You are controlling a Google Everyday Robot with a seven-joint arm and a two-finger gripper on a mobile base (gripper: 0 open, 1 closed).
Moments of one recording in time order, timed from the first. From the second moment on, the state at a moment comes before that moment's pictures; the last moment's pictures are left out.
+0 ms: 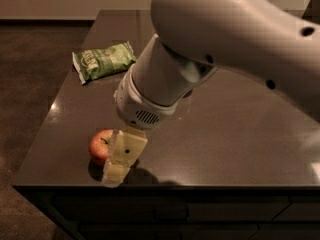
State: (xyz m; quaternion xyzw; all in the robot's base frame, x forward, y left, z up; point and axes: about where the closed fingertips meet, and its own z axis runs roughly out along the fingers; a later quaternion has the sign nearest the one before) arm 0.393 0.081 0.908 -0.69 0.66 0.17 0.23
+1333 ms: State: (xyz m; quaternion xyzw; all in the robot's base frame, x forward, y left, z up) arm 0.405 0.097 0.856 -0.67 0.69 0.18 0.21
